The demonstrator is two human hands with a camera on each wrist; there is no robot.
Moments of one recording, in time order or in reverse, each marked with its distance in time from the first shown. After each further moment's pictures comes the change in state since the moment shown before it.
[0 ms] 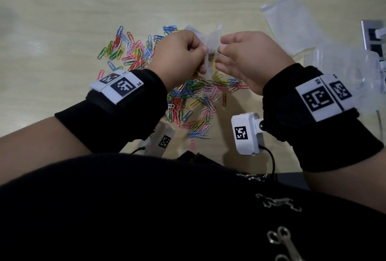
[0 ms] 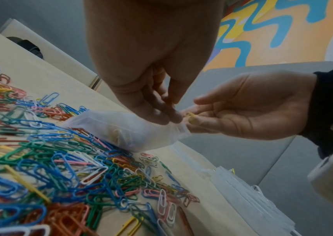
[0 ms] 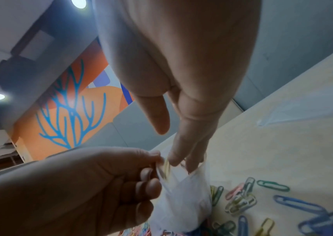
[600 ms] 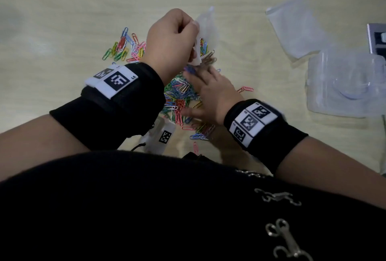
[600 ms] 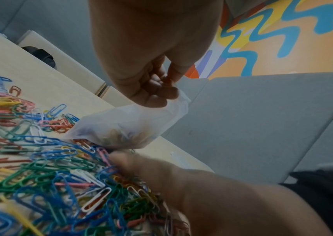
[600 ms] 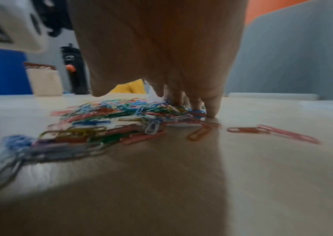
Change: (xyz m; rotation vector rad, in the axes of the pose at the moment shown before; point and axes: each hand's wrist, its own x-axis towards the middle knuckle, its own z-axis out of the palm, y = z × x) left_hand 0.010 0.008 -0.015 -0.108 0.201 0.051; right_hand 0.028 0.090 0.035 -1.408 -0.272 -0.469
